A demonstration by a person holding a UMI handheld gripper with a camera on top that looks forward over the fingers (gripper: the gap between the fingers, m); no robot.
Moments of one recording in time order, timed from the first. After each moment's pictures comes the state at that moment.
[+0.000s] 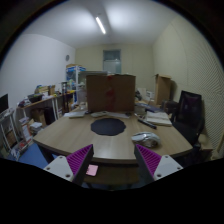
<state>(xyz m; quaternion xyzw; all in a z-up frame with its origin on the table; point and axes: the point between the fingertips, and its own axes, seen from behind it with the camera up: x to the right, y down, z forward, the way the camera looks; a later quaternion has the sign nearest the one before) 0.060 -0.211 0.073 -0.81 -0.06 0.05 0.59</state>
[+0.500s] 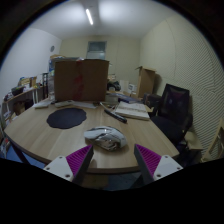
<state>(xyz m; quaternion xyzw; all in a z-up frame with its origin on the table) 0.207 -0.118 0.010 -0.83 -0.02 -0.03 0.56</state>
